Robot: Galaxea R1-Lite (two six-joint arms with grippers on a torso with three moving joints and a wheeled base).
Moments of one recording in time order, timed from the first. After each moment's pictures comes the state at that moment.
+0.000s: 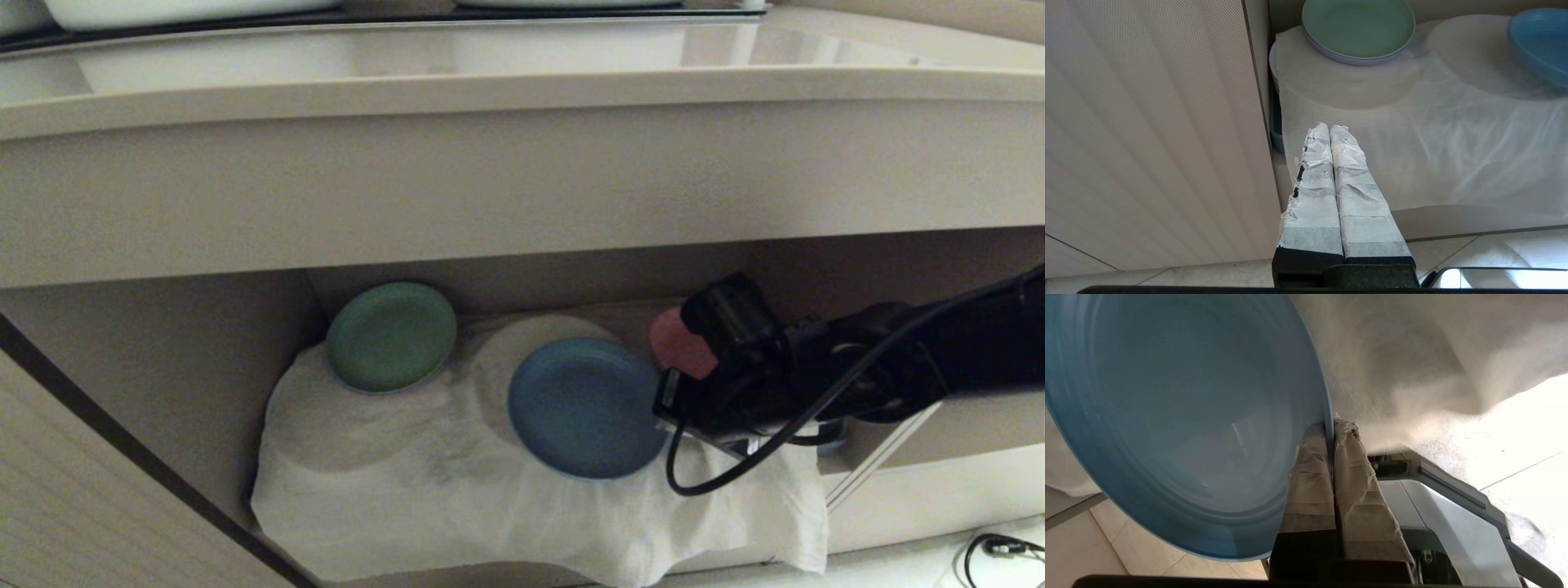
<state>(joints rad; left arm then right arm) 0.00 0.00 0.00 0.02 -0.01 -0.01 0.56 1.91 -1.14 0.15 -0.04 0.88</state>
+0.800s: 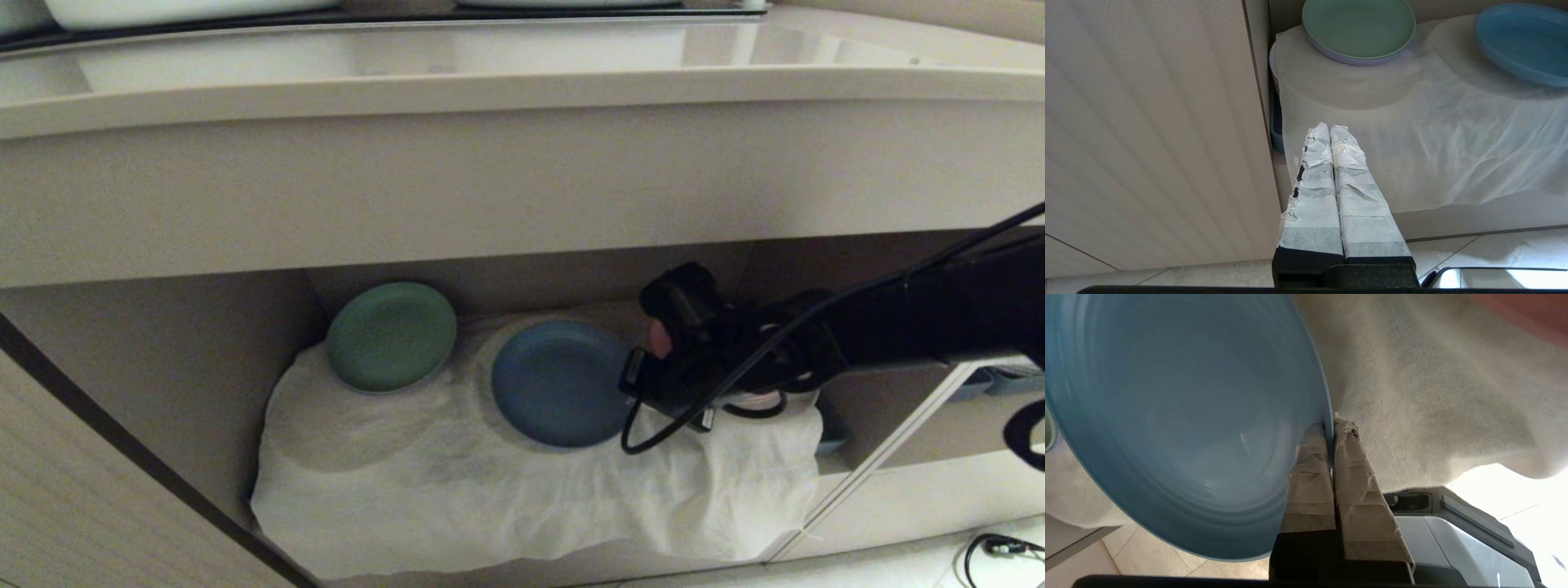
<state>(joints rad) 0.00 0.00 0.00 0.02 -0.01 -0.01 0.56 2.06 -1.33 0.15 -0.07 0.88</state>
